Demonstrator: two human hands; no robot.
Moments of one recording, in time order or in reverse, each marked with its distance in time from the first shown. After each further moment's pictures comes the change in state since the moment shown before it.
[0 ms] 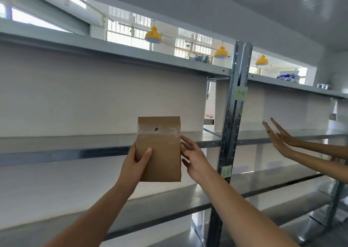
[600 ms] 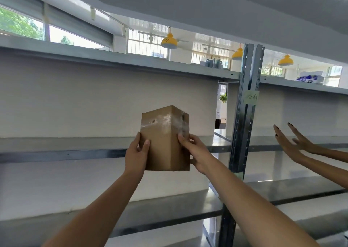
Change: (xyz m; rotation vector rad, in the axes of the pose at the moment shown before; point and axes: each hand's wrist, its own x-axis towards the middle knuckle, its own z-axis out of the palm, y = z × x) left_hand 0.008 0.033 0.016 0.023 0.227 0.002; right_hand 0.012 -0.039 -0.008 -0.239 -0.178 0.024
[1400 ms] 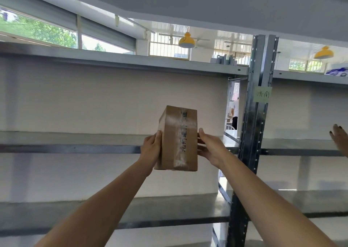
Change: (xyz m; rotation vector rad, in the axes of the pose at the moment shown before) left_hand 0.042 -0.040 0.075 0.213 0.005 -0.091; right_hand 0.034 -0.009 -0.086 0.108 -0.083 0.015
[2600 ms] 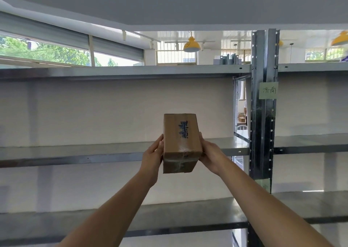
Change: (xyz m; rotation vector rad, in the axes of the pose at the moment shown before) left_hand -0.071 0.047 -0.006 -0.283 -0.073 0.095; right_hand 0.011 0.025 0.001 0.100 -0.171 -0.037
